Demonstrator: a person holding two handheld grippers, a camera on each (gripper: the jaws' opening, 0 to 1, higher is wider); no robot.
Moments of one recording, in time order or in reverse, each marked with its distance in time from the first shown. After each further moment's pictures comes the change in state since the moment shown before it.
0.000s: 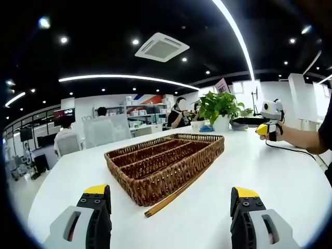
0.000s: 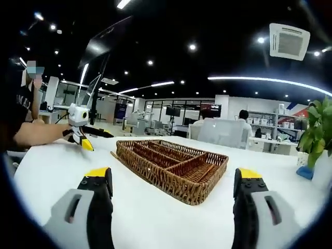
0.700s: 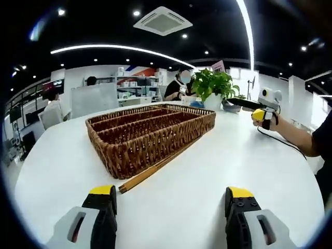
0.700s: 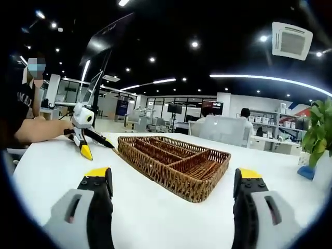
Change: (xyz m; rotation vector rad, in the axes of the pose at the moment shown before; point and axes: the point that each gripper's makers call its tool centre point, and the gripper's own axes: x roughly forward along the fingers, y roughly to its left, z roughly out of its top) left arm 0.012 -0.028 -0.042 -0.081 0.212 -0.127; right arm 0.002 0.007 -0.007 -0.013 0.026 0.015
